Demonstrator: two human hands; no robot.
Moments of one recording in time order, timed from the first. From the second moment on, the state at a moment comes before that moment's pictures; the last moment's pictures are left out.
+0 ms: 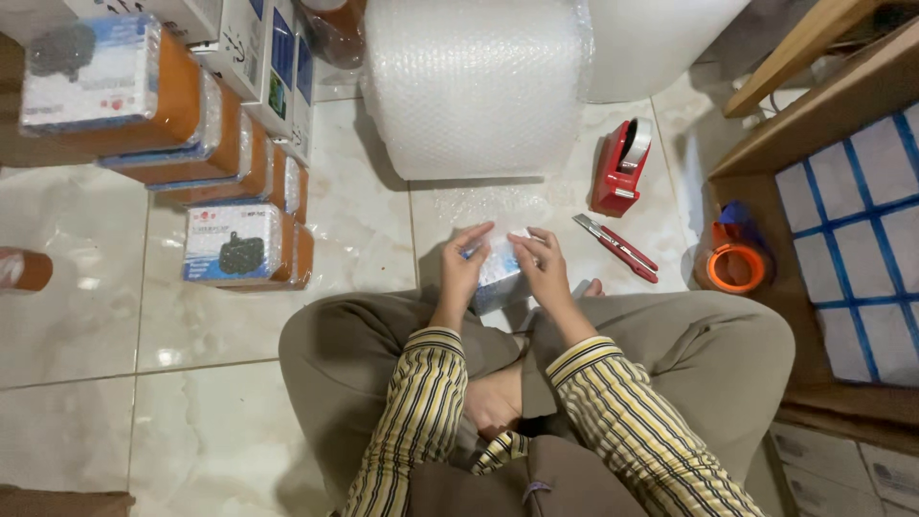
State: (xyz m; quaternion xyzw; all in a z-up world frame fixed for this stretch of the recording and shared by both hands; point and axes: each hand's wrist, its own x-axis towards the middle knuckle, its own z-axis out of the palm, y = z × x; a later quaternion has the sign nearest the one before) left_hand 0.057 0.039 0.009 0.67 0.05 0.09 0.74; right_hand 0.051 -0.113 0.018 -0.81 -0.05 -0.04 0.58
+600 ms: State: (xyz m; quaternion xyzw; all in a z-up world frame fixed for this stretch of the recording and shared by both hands) left_hand 0.053 0.031 0.012 0.72 -0.07 0.13 0.68; right_hand 0.089 -0.143 0.066 -0.83 -0.28 0.05 0.48
